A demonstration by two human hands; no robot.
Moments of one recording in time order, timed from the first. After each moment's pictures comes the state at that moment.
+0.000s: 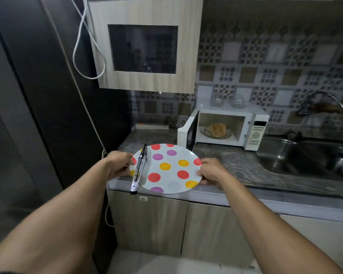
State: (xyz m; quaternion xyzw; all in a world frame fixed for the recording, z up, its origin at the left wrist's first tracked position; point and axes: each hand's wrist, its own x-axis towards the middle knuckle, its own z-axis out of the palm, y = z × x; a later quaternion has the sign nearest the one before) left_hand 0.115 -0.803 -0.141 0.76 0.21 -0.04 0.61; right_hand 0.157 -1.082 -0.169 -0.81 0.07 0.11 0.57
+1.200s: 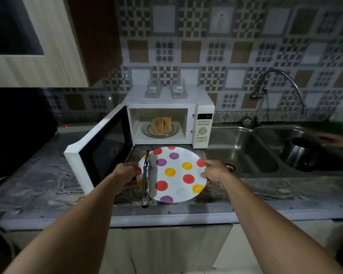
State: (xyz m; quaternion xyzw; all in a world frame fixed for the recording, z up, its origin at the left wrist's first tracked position) left_hand 0.392 -1.108 -0.242 0.74 0.20 -0.11 0.63; right_hand 0.387 -1.396 -0.235 -0.85 0.14 0.08 0.50
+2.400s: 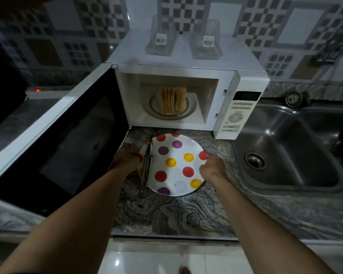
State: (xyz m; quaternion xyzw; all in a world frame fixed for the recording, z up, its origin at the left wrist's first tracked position) left_hand 0.603 -1.092 -0.373 0.91 0.23 -0.10 0.34; right_hand 0.587 -1.354 -0.381 -0.92 0.17 0.06 0.35
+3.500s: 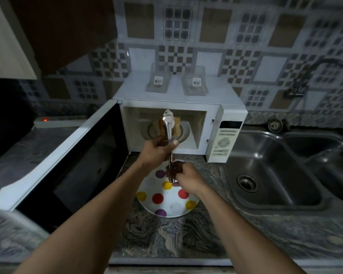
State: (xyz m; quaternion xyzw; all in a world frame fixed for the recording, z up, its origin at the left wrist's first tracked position) left_hand 0.604 -1.162 -0.259 0.74 -0.02 -0.02 0.67; right_hand 0.569 -1.302 -0.295 -0.82 -0.02 0.14 0.56
